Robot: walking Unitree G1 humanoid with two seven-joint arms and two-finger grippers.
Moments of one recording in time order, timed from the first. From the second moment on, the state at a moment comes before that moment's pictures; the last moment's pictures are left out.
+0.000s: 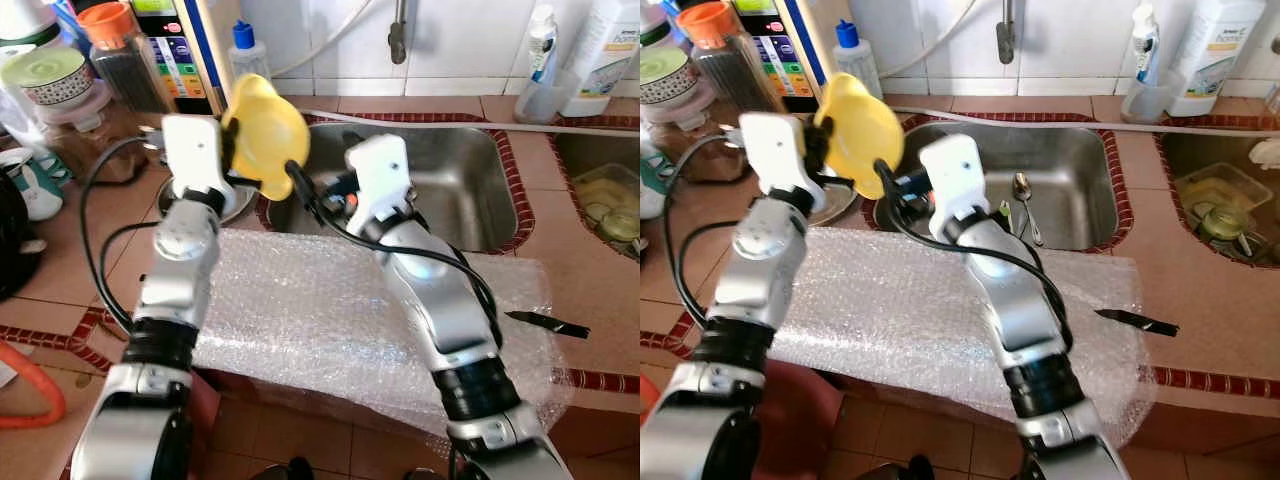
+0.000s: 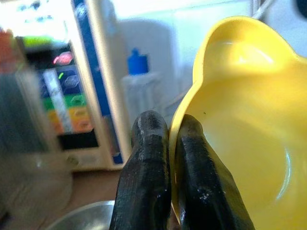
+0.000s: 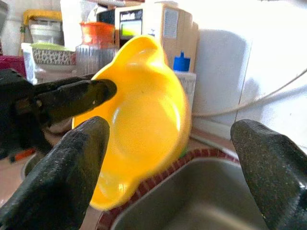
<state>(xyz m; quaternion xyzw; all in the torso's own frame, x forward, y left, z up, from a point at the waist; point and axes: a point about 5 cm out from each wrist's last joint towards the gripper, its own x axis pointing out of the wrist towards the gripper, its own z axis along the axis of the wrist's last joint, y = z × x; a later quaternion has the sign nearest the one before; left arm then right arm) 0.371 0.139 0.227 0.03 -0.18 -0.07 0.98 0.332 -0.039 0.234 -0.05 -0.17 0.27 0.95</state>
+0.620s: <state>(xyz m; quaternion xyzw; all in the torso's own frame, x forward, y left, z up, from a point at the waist) 0.354 0.106 0.237 0.02 -0.24 -0.13 0.96 0.347 -0.059 0.227 -0.05 -0.16 0.22 0.96</state>
